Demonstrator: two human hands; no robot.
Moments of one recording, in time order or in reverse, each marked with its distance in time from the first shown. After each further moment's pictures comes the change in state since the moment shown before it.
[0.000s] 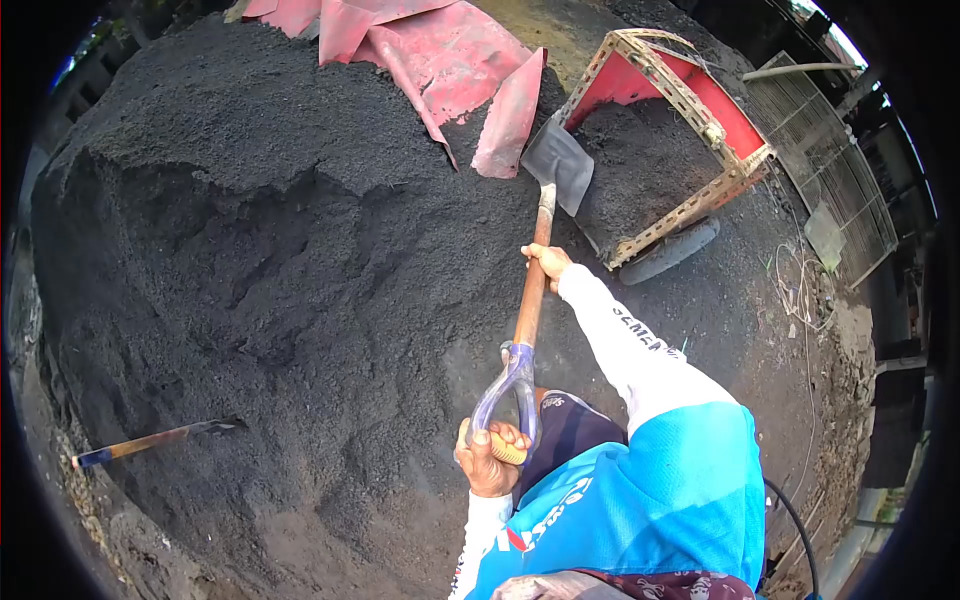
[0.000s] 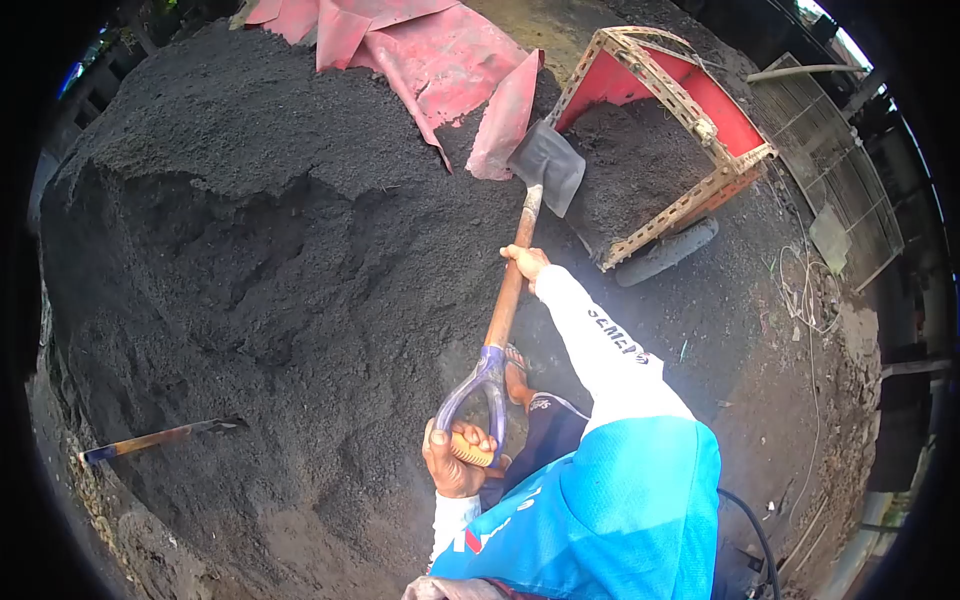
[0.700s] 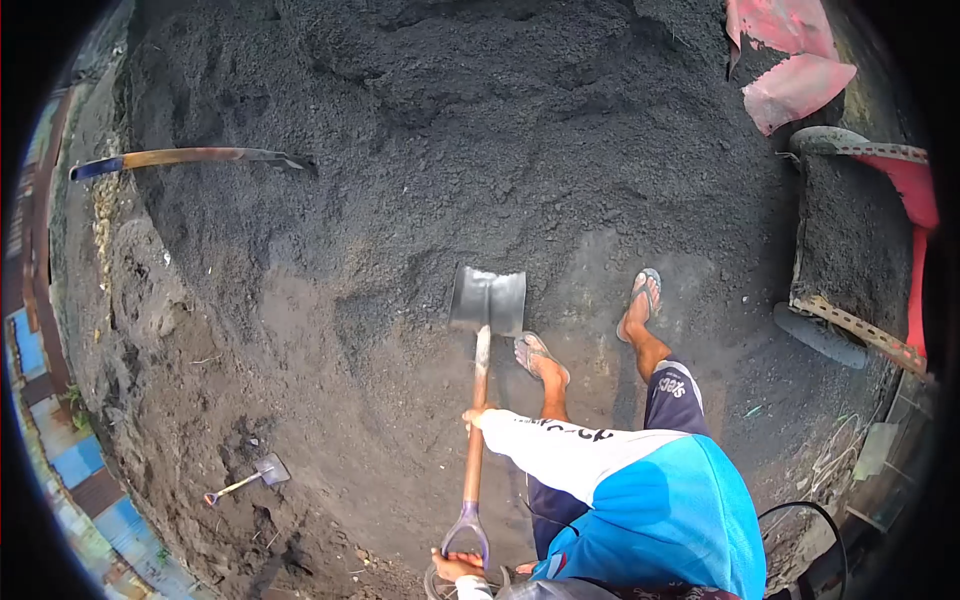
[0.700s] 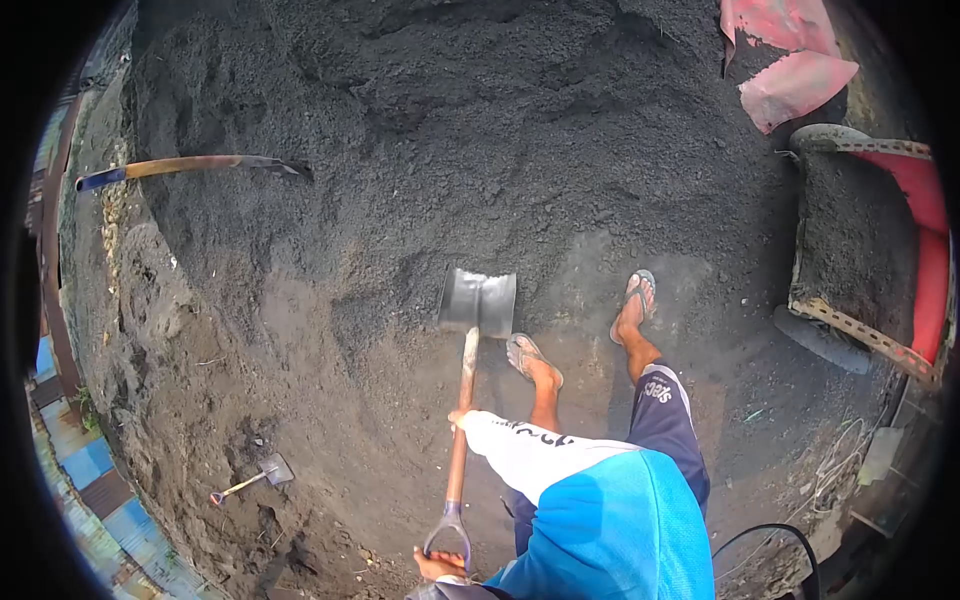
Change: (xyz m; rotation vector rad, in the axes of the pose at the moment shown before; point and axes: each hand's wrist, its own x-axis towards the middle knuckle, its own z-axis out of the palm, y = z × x) left_hand -0.393 -0.100 -0.234 -0.293 2.142 -0.034; right_hand -0.290 0.587 0.179 -0.510 -0.507 1.039
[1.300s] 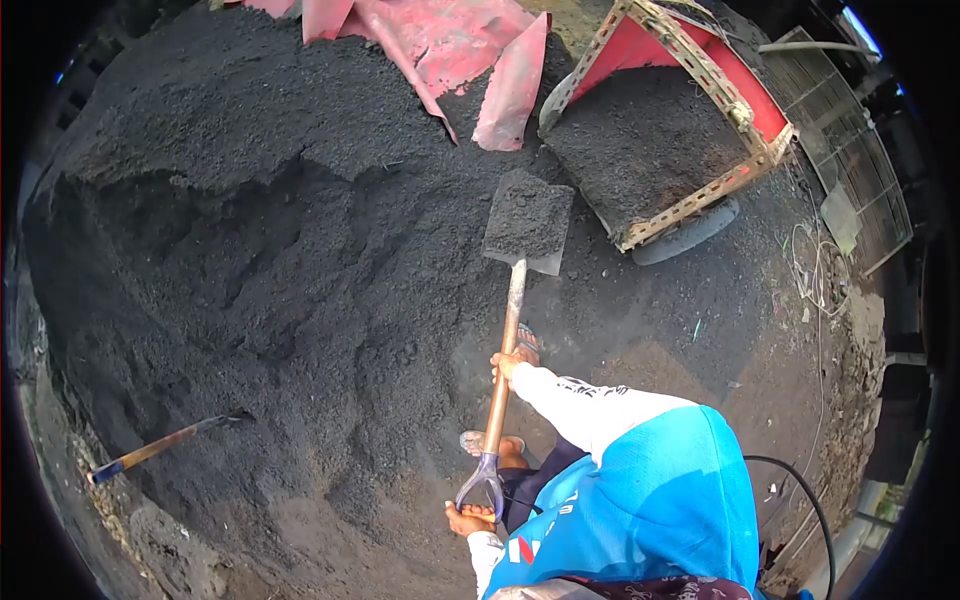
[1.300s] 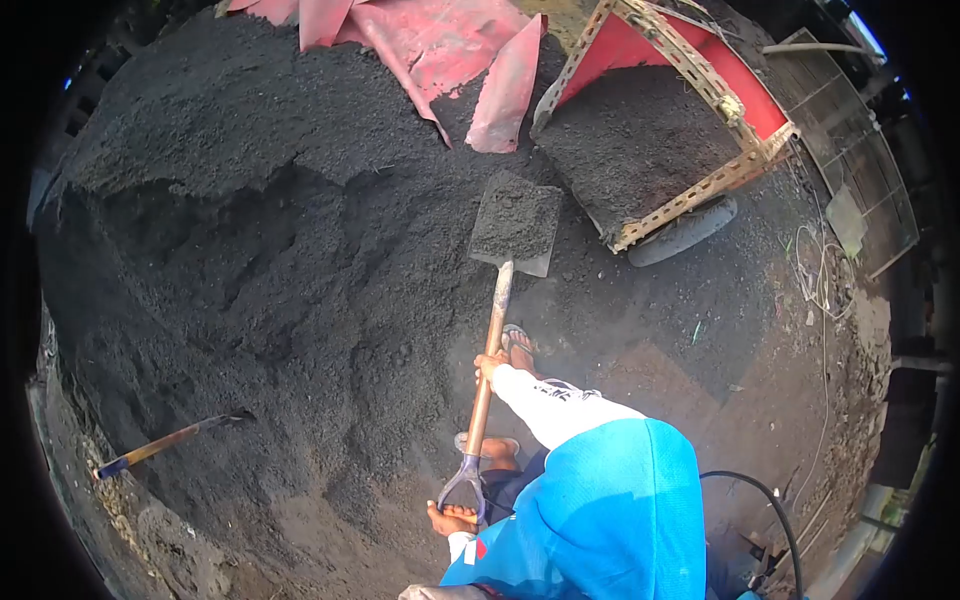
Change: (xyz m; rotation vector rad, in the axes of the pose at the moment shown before) left_hand -0.151 -0.044 0.230 0.385 -0.961 0.091; right_hand -0.206 -0.232 -0.305 0.707 0.499 -0.575
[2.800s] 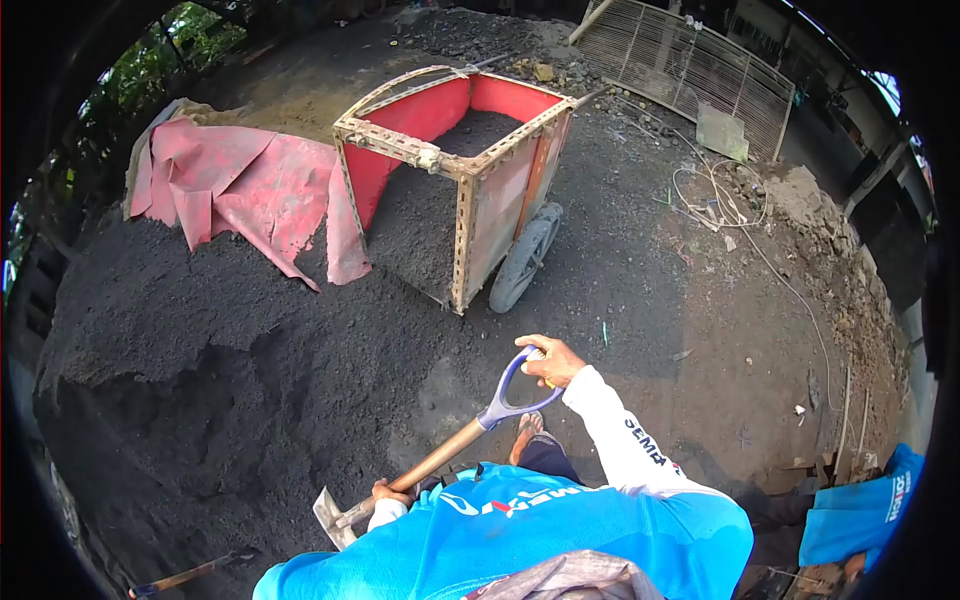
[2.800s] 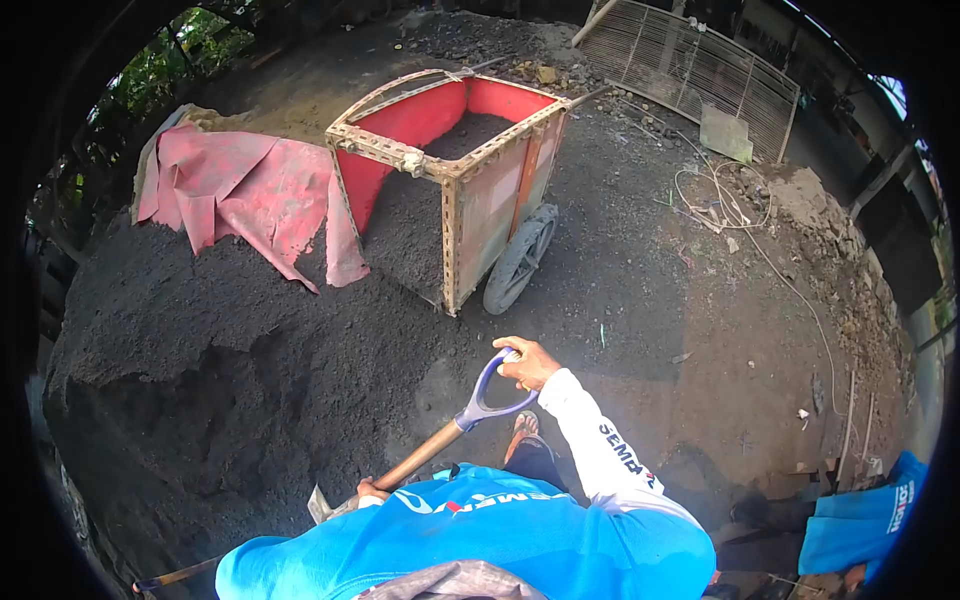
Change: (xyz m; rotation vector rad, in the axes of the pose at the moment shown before) left_hand -0.030 -0.076 0.199 0.411 -0.250 -0.280; right_hand -0.268 -0.124 -0.508 -0.168 -0.099 -0.714
